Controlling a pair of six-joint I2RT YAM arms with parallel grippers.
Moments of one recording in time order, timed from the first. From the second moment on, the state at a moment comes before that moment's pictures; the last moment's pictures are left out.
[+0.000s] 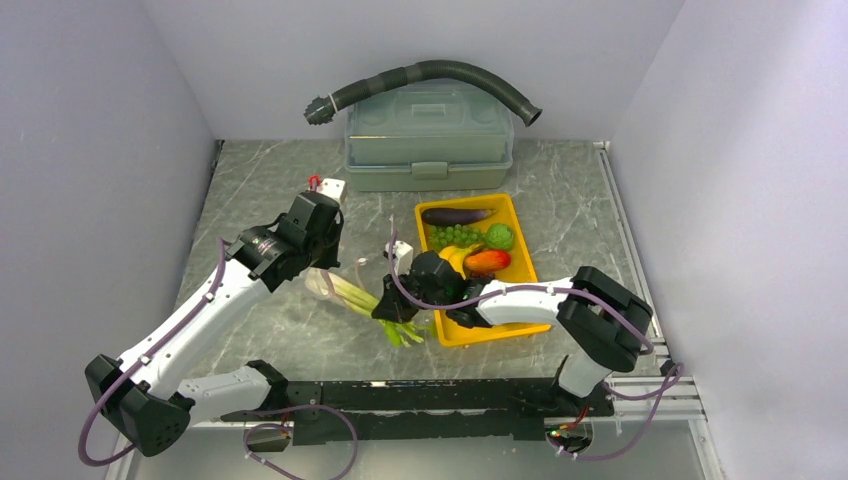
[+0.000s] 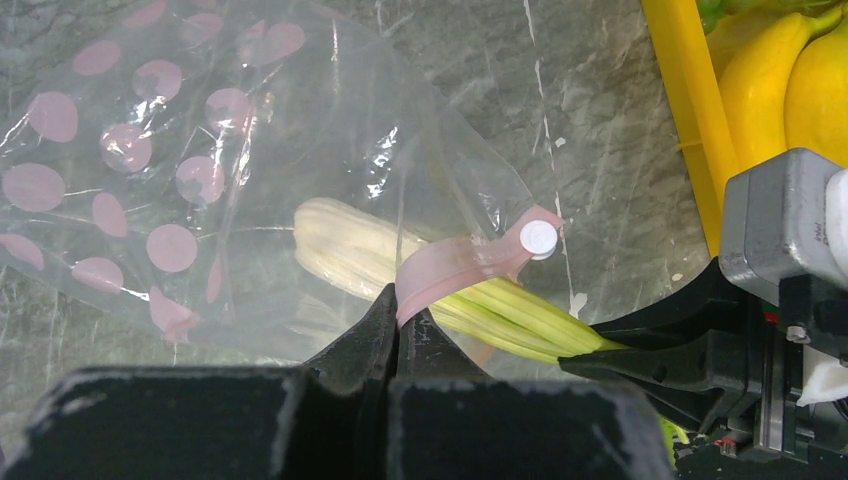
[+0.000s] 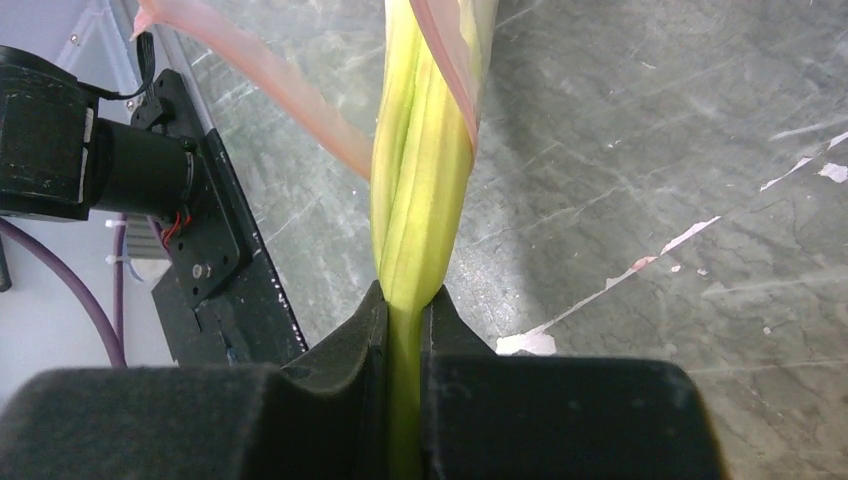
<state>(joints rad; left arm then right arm) -0.61 1.12 1.15 -0.87 -0.30 -0.33 1.01 1.62 0.77 0.34 -0.27 0.46</state>
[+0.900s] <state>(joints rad) -0.61 1.12 1.15 -0.87 -0.27 -0.31 1.02 1.51 1.12 -0.06 -0.24 0.45</state>
